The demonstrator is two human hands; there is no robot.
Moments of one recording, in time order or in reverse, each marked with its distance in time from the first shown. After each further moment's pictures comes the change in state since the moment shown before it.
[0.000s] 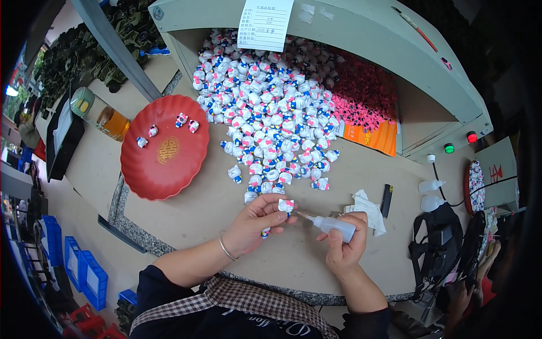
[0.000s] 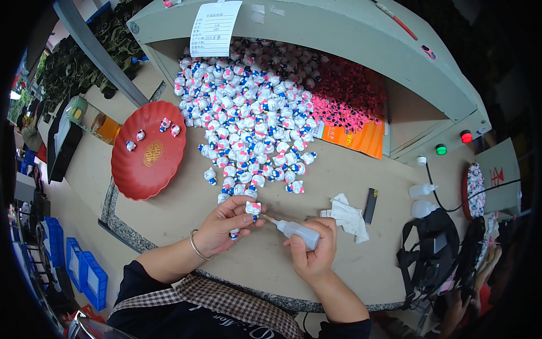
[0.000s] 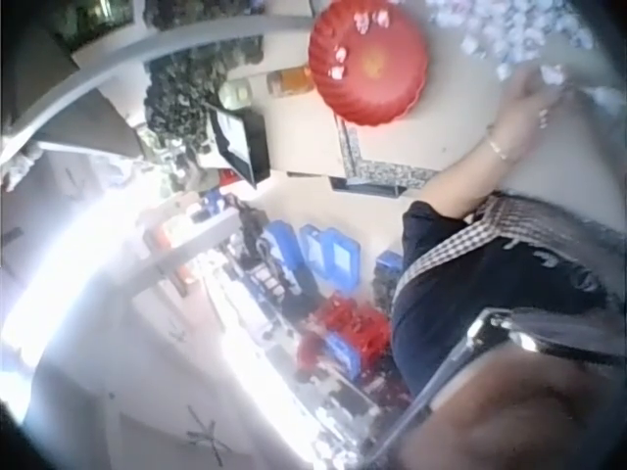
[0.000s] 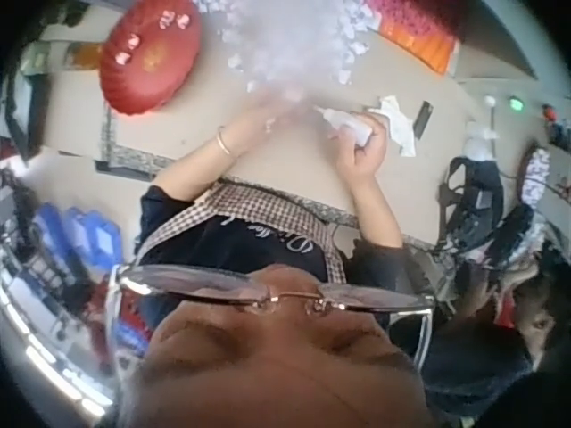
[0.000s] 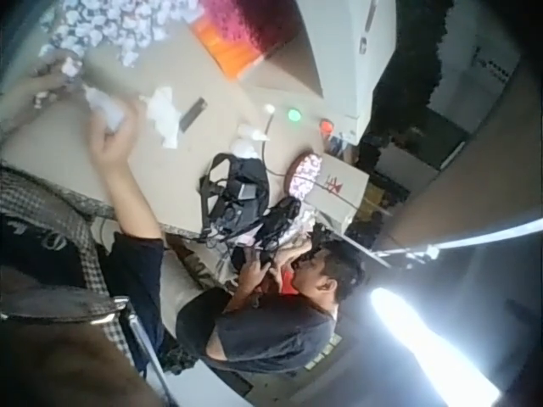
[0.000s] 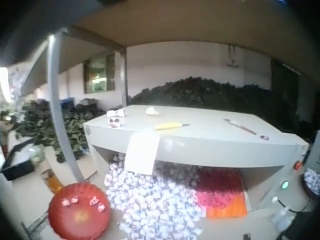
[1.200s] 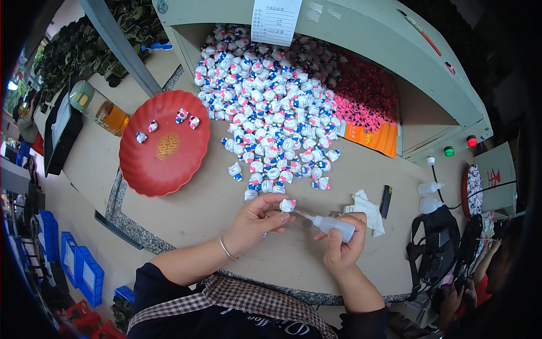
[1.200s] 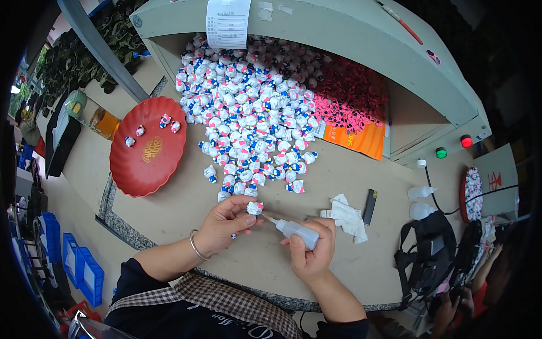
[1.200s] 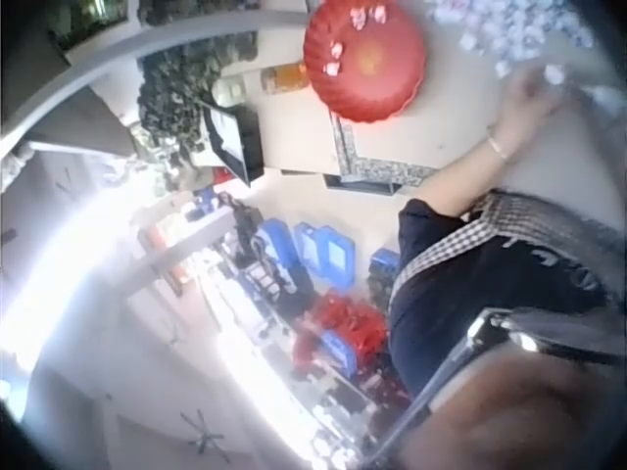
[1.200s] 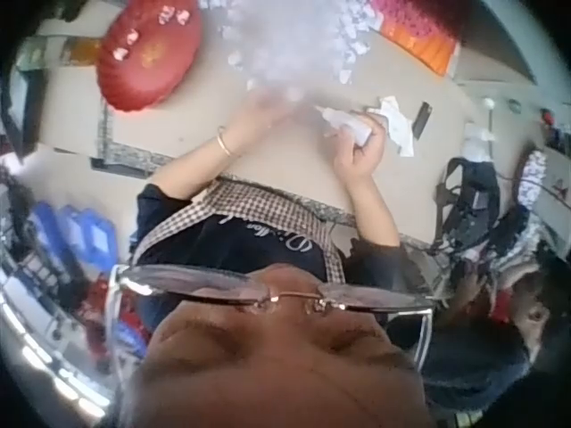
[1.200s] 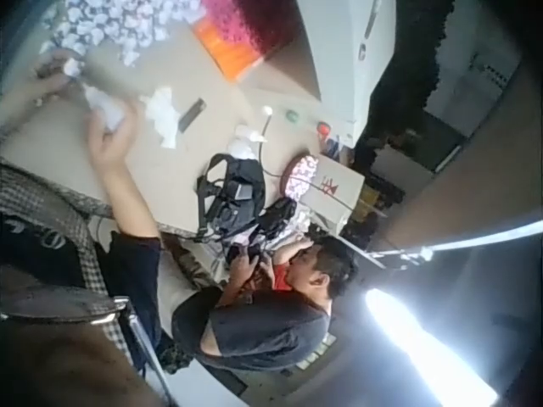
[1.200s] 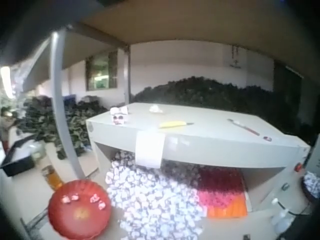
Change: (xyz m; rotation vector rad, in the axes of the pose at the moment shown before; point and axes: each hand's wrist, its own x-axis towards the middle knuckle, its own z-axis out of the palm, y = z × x) left_hand -0.002 -0.003 0.001 0.198 0.039 0.104; right_hand -0.003 0.003 0.001 -0.070 -0.008 -0.026
